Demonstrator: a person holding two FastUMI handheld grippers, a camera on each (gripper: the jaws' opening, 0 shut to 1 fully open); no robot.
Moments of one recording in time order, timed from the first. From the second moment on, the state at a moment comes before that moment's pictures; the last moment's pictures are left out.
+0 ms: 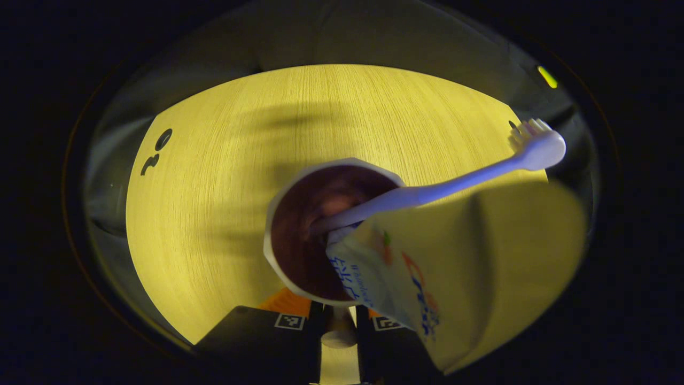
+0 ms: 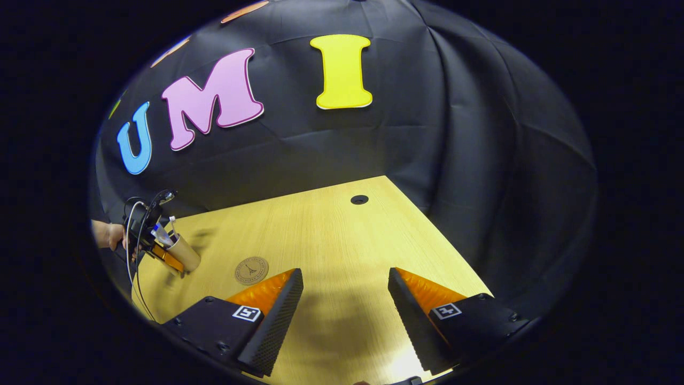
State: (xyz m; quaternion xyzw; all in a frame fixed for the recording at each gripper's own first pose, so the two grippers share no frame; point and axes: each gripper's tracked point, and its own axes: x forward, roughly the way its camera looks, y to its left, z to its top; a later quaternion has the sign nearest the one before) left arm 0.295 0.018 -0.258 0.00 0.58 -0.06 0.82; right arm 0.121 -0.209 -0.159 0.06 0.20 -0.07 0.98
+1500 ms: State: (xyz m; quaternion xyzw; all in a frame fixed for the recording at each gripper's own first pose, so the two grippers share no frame) left arm 0.283 -0.172 -0.224 0.10 0.54 -0.20 0.81; right arm 0.061 -0.292 -0.143 0.08 0.17 -0.14 0.97
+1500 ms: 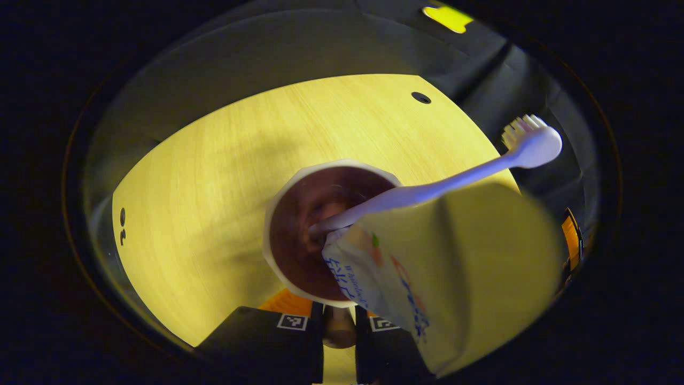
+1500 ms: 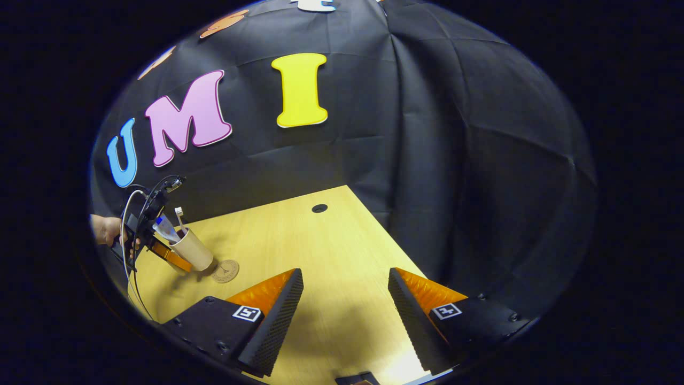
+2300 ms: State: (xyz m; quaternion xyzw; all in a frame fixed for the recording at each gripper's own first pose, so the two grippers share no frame) left arm 0.285 -0.207 -0.249 0.12 0.57 -0.19 0.79; right arm 0.022 -0.333 -0.160 0.10 0.18 -0.19 0.96
